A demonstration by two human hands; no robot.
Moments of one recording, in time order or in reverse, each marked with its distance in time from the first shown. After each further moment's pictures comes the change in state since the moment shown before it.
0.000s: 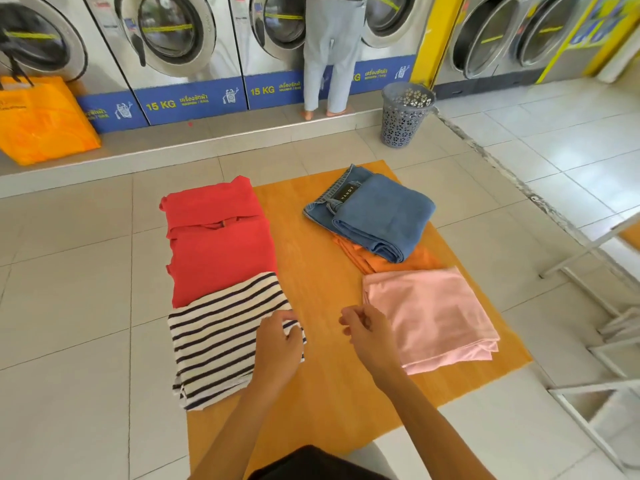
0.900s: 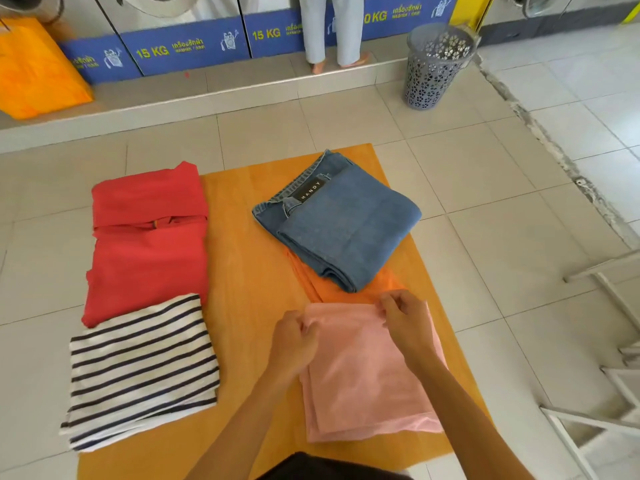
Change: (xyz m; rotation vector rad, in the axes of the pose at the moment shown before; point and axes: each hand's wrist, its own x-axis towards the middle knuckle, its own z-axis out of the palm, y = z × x) left_hand 0.088 0.089 0.173 0.037 -0.108 -0.299; right_hand 0.189 0.017 -0.169 -0.185 0.065 0.136
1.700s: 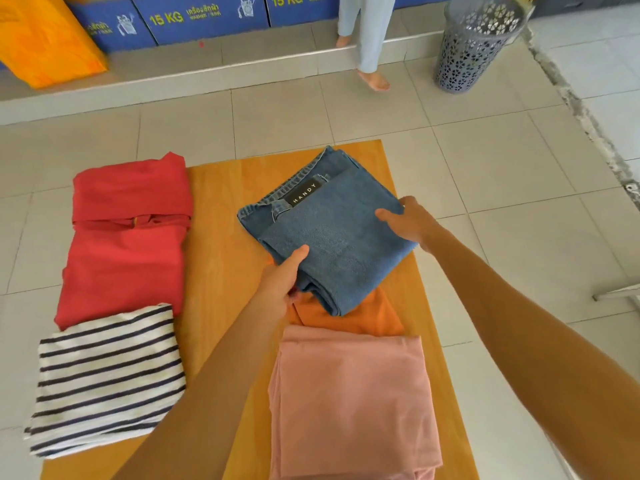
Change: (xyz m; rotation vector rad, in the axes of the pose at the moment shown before) left_hand 0.118 0.097 -0.003 -0.710 0.088 -0.453; right_hand 0.231 -0.114 -0.012 -0.567 -0.325 -0.029
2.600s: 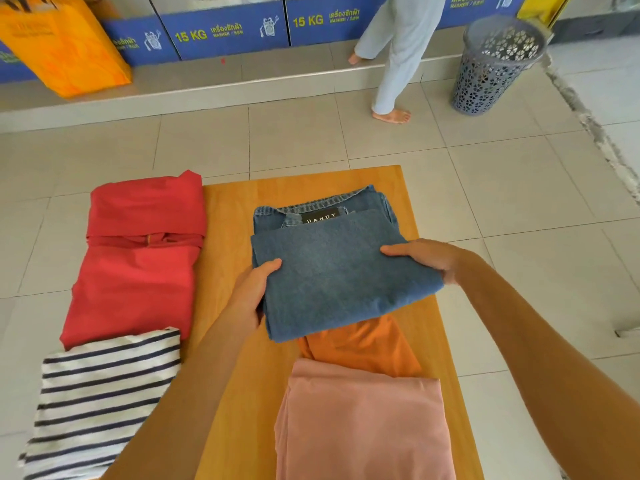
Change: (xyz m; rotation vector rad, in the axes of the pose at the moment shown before) left_hand 0.020 0.039 -0.053 -0.102 -0.070 0.105; right_hand -0.004 -0.018 -0.012 0.373 -0.547 0.136
